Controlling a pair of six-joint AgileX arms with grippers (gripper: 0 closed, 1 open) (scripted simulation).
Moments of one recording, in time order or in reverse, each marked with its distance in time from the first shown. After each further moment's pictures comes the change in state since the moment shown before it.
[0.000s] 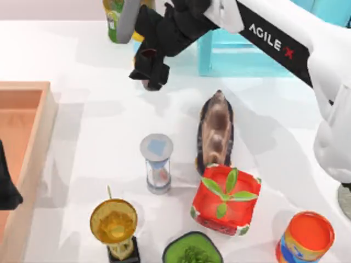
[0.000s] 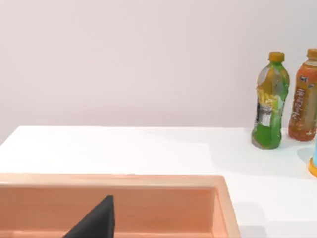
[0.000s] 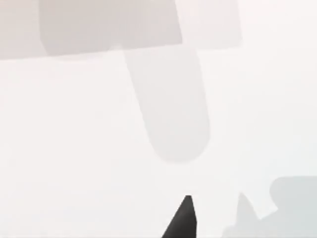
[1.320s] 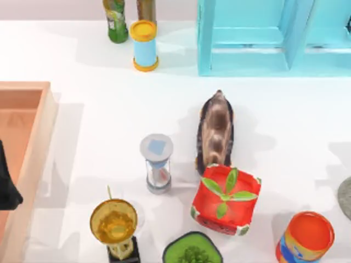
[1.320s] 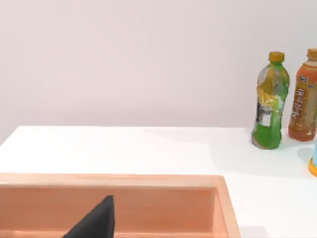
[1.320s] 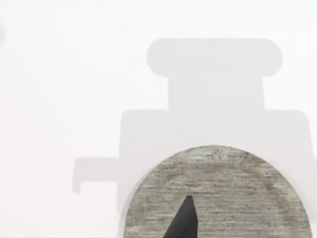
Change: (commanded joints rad) left arm 0.000 0.000 0.000 0.000 0.000 0.000; right arm -0.550 -1.649 -2.057 0.535 0.393 0.766
